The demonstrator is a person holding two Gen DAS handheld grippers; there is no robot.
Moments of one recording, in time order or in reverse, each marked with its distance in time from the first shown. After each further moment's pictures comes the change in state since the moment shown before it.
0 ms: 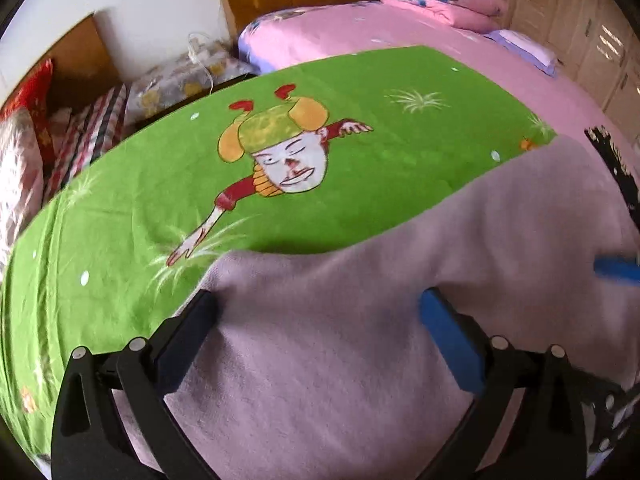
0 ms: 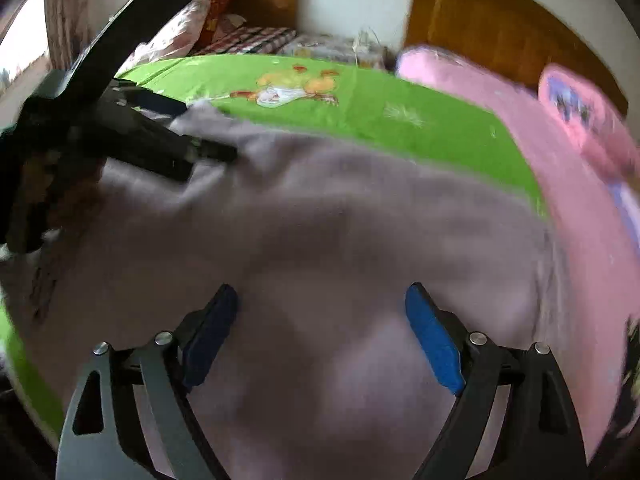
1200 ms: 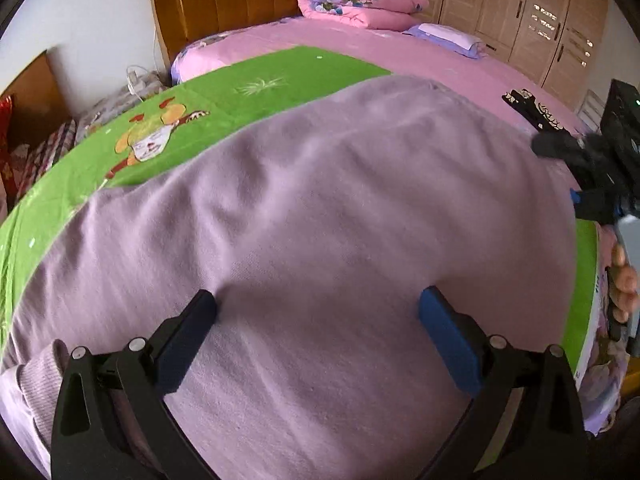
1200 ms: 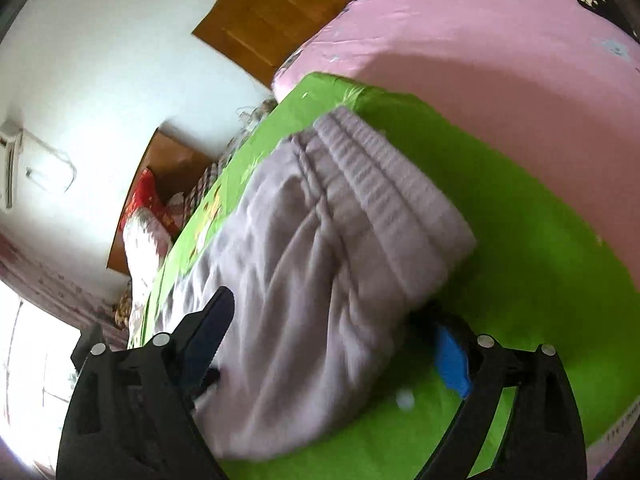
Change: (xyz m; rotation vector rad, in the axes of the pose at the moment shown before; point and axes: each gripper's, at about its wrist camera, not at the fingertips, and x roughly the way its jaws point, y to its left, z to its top) left arm -0.048 -0.104 -0.076 0.140 -0.084 -0.159; right arm -0.031 -0.157 -0.097 0.924 -0.226 0.286
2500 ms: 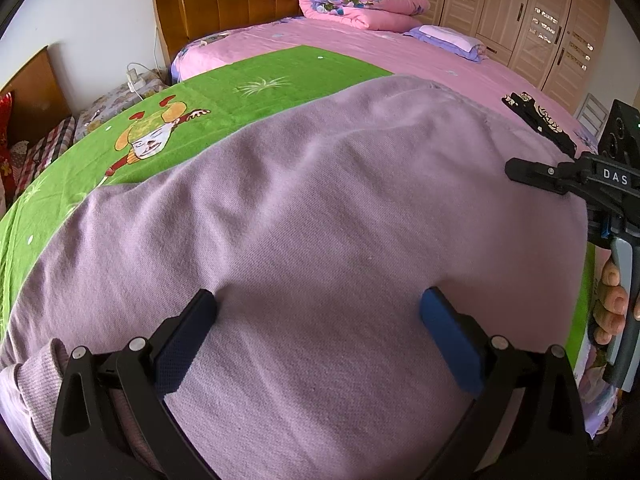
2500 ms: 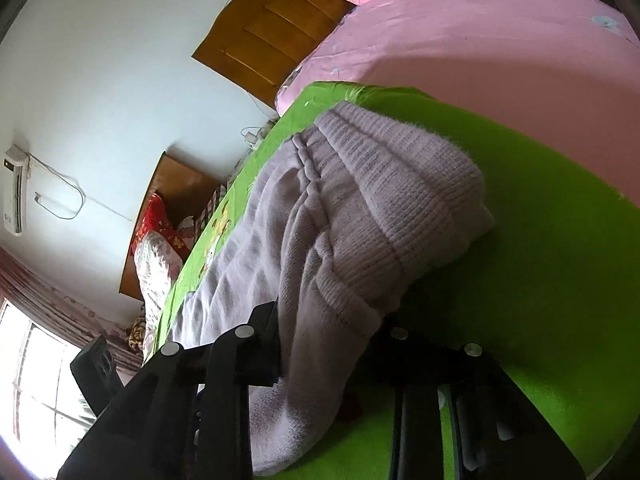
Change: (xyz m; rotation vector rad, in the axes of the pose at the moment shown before) left arm 0.001 -0.007 -0.004 -0.008 -0.002 0.004; right arm 0.014 -0.009 -0.018 0.046 -0.066 0.053
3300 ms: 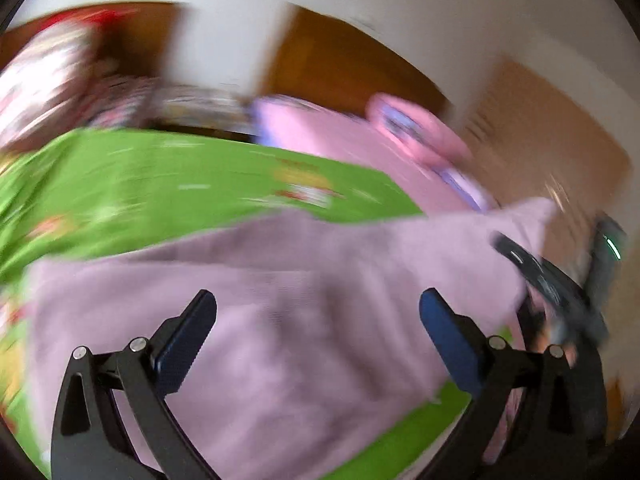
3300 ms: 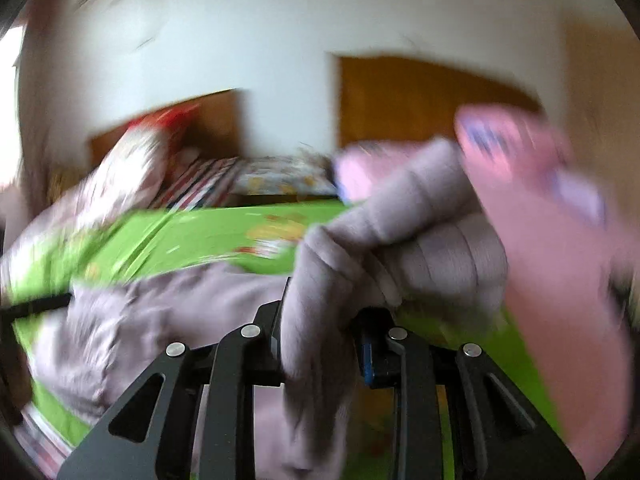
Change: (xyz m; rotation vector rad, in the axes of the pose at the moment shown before) left arm -0.188 0.165 -0.130 -0.528 -0.360 -0.084; right arm -0.018 0.256 -0.108 -0.921 -0.208 -0.256
